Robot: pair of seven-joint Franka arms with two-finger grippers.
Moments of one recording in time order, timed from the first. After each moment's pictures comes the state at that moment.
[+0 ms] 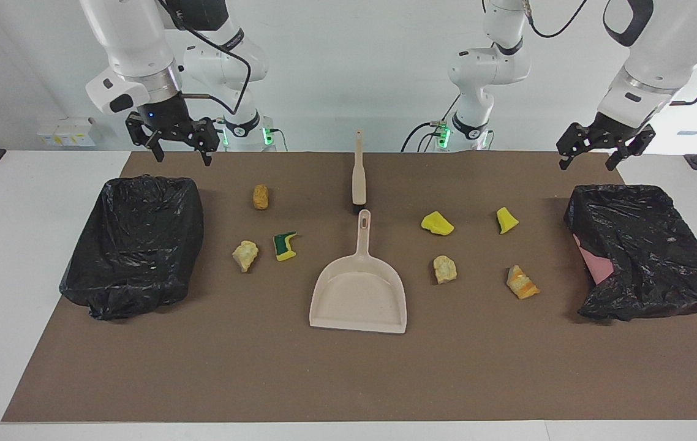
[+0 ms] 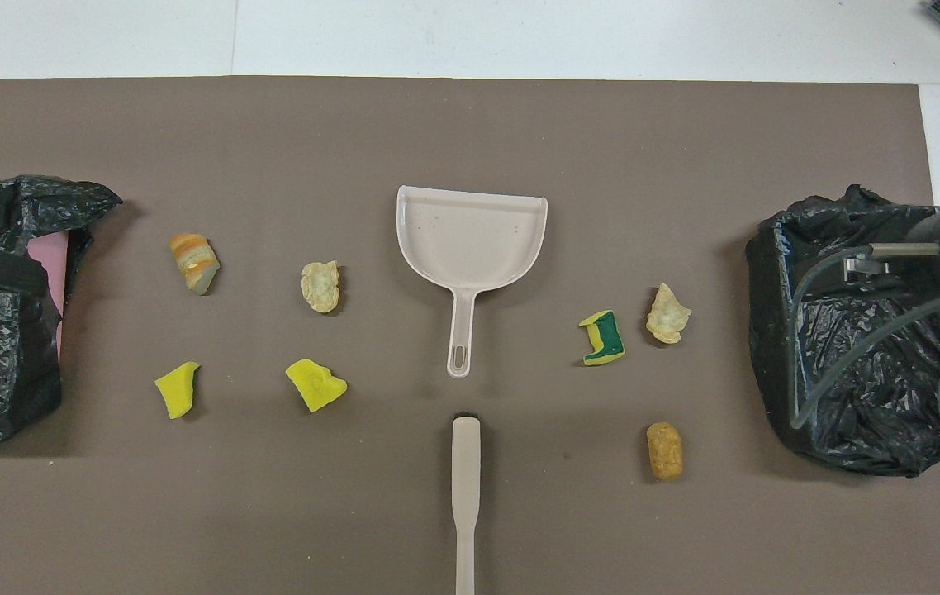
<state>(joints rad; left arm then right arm) 0.02 -0.04 -0.05 -1.60 0.02 1.57 0.07 -0.03 -0.04 0.12 -1.60 -0.05 1.53 0.18</state>
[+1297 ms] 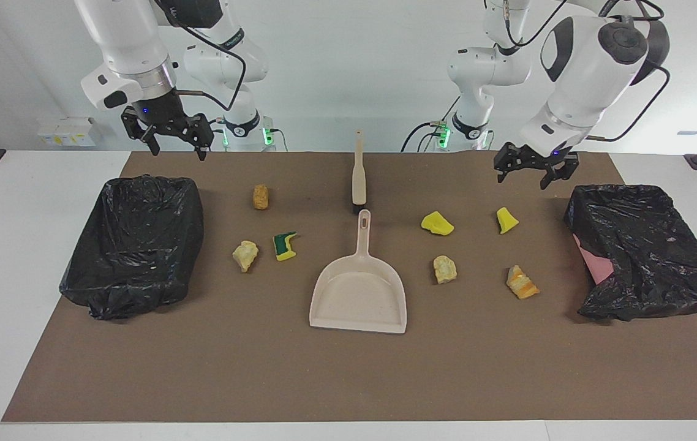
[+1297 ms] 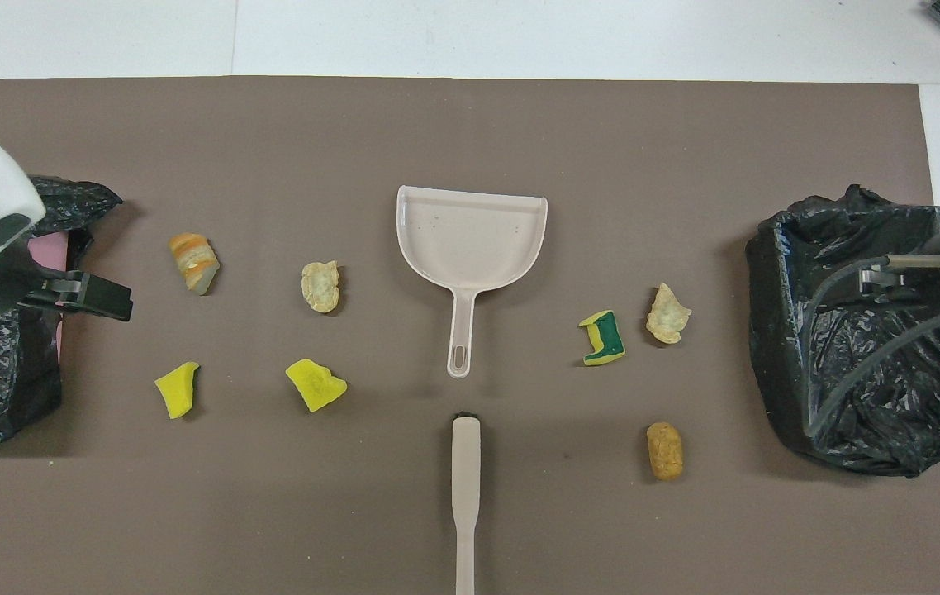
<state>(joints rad) -0.14 -0.06 -0.08 -1.84 -0.05 1.70 0.04 -0.05 -0.06 0.12 -1.63 -0.05 1.53 0.18</state>
